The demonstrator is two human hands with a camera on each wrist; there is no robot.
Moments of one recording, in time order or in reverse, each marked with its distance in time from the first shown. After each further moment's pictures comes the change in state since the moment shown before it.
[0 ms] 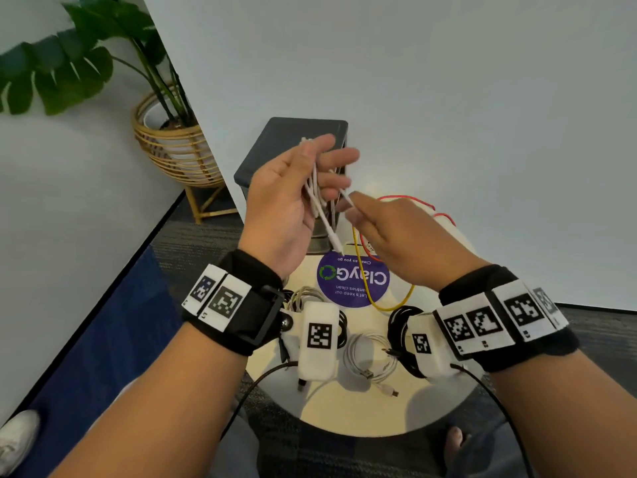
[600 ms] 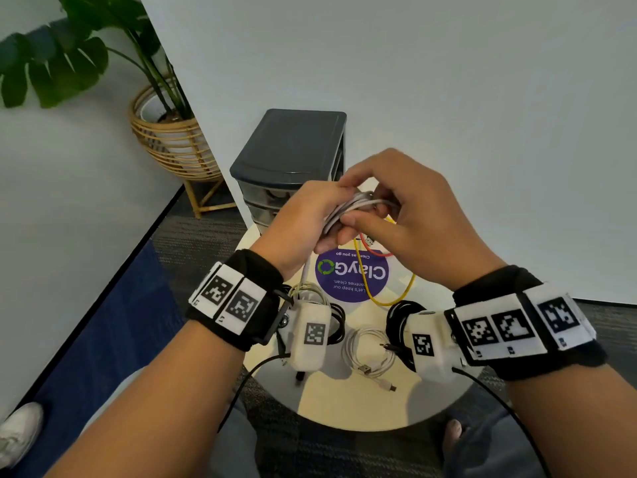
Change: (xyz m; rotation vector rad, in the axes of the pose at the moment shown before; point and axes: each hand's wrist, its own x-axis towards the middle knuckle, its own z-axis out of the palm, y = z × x) left_hand -0.003 -0.015 -0.004 0.546 -0.360 -0.187; right_hand -0.012 -0.014 -0.022 0.233 0.306 -0.128
